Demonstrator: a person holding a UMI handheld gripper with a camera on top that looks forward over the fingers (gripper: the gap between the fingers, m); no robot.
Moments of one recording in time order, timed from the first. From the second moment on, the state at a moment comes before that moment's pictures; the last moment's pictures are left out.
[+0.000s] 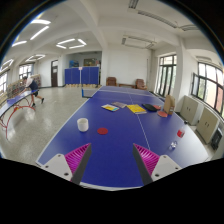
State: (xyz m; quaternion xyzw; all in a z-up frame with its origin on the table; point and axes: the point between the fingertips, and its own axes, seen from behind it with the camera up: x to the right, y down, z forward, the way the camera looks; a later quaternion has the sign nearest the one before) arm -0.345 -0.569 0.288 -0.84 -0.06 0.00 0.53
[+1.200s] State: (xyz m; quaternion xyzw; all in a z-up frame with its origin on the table) arm 0.186 -0.227 0.092 -0.79 0.04 -0.09 0.60
